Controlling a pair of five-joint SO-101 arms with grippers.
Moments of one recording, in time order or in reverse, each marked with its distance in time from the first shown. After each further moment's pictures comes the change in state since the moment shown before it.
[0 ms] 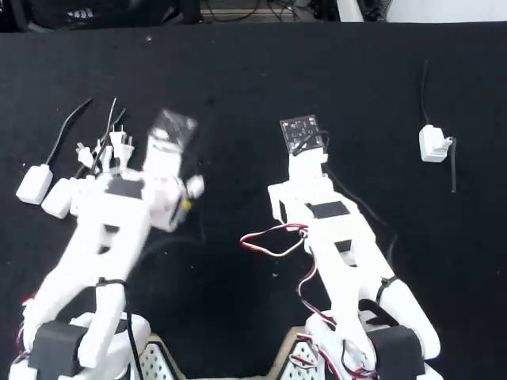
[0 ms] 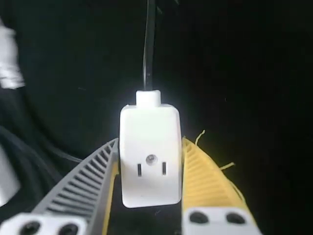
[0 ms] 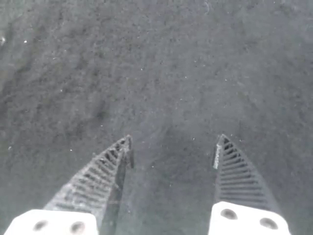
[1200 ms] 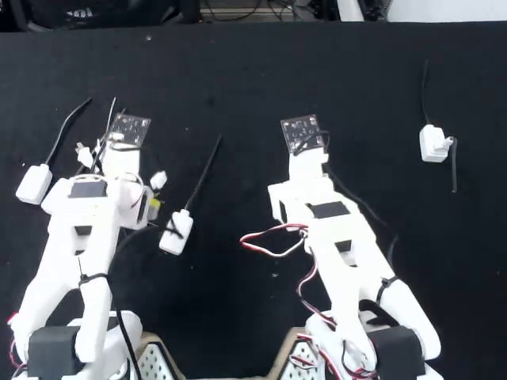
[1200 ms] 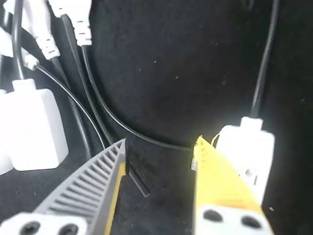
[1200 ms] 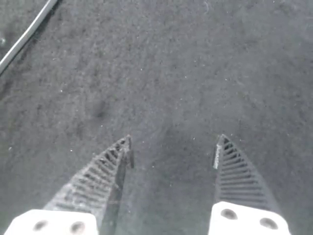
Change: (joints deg) left arm -13.5 -0.6 2.0 -0.4 -3.5; right arm 0.0 0.0 0.0 0.0 -0.1
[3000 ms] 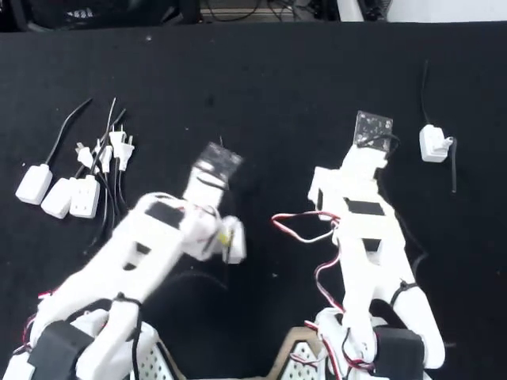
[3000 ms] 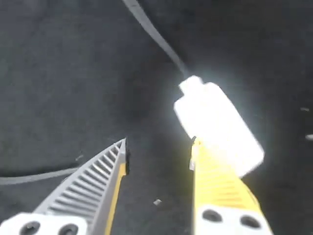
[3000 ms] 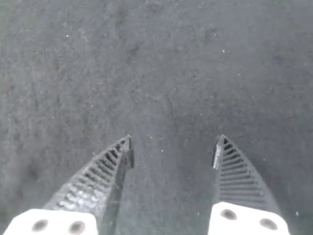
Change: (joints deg) left arm 30.0 0.0 5.3 -4.6 9.9; right arm 14.9 0.0 0.0 -3.4 -12.4
